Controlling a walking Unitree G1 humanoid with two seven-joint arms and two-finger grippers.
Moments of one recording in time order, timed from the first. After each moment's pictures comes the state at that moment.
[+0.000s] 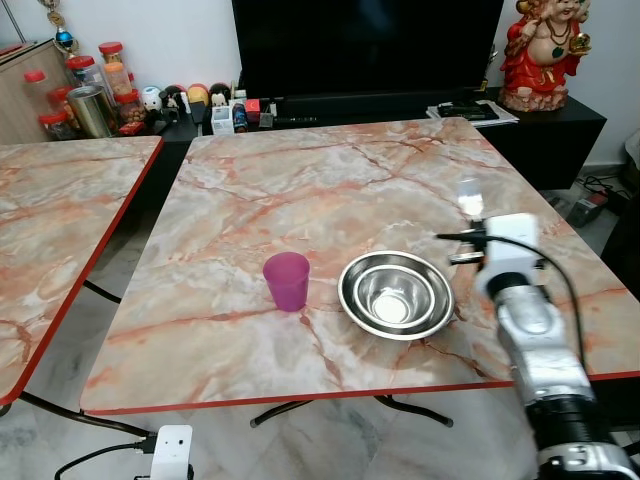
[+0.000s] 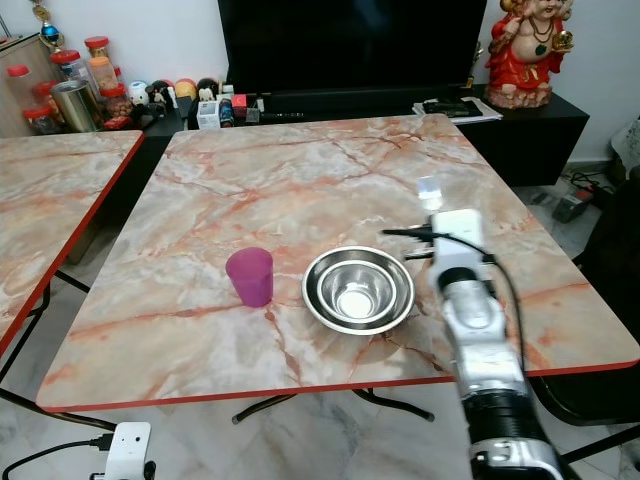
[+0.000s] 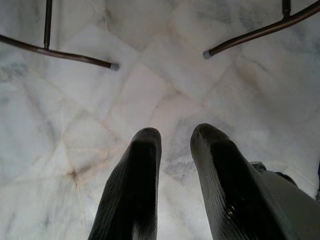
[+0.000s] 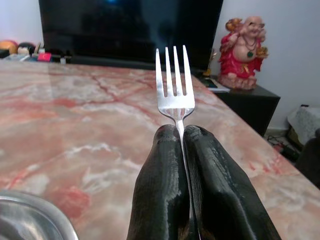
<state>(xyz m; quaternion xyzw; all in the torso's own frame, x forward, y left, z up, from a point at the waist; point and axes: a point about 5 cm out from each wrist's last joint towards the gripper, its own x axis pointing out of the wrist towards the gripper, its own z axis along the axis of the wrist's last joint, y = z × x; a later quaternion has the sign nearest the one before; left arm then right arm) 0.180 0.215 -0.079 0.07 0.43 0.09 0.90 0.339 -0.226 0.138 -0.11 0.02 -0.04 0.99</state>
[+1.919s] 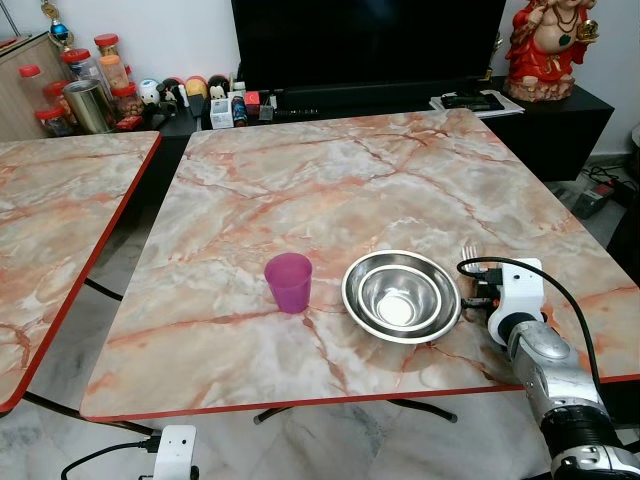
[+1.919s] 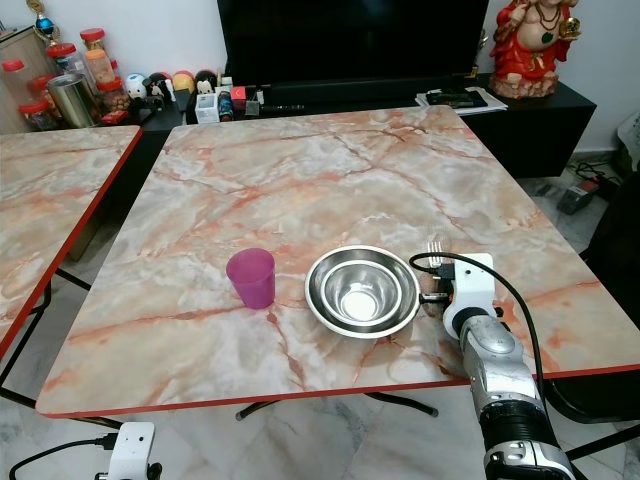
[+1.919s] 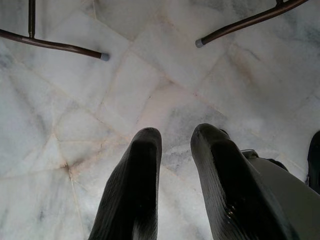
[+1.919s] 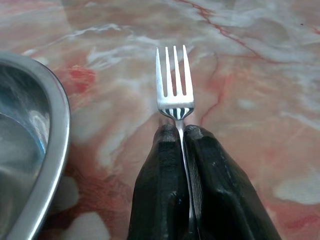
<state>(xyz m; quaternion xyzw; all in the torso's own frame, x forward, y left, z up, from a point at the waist) 0.180 0.213 -0.081 0.05 0.45 0.06 0.89 0.322 -0.249 0.075 -0.03 0.18 -0.01 0.98</state>
